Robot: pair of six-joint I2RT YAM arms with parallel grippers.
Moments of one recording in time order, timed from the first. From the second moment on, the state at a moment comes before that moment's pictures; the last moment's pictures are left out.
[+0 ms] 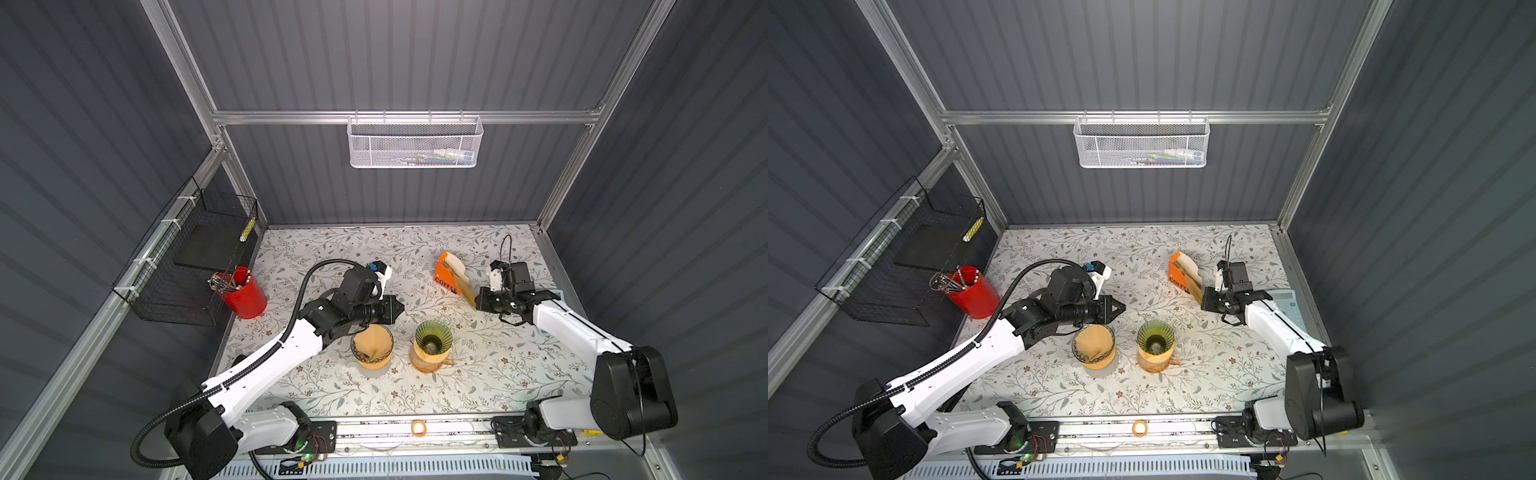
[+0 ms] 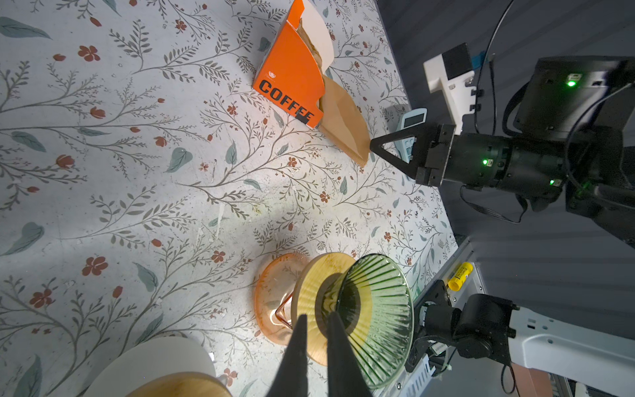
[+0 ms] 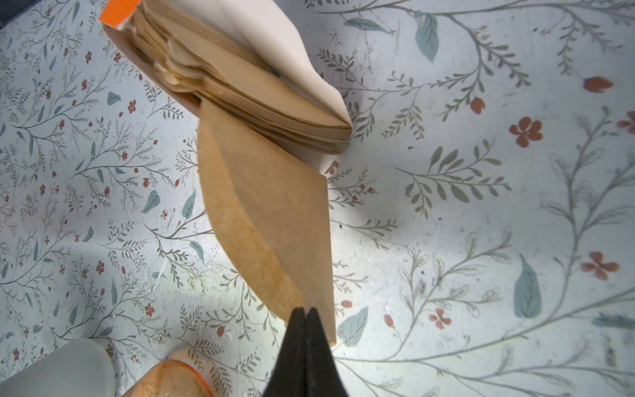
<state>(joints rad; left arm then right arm) -0.74 1.22 1.02 -0.47 0.26 -0.61 0.18 1.35 0.82 -0.40 -0.22 0.34</state>
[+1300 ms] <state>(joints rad) -0.74 1.19 0.98 -0.44 0.30 -0.60 0.61 1.30 0.74 -0.75 0.17 0.60</state>
